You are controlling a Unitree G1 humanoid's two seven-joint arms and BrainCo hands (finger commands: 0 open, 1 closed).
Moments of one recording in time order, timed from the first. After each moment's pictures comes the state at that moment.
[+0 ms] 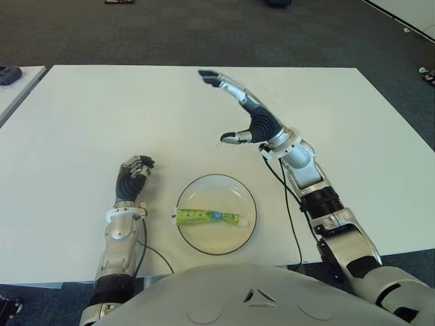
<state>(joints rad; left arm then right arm) 0.26 0.09 0.13 0.21 0.08 -0.30 0.10 -0.42 -0.24 0.28 0.28 -0.09 -0.79 0.23</state>
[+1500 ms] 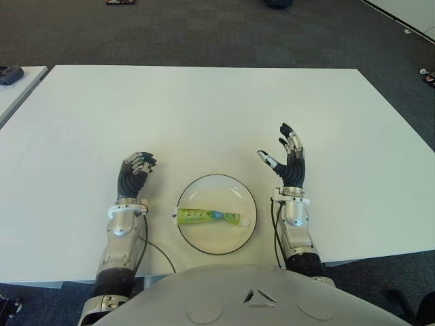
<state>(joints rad) 0.21 0.10 0.13 0.29 0.06 -0.38 0.09 0.06 0.01 -0.01 0.39 -0.18 -0.65 -0.23</state>
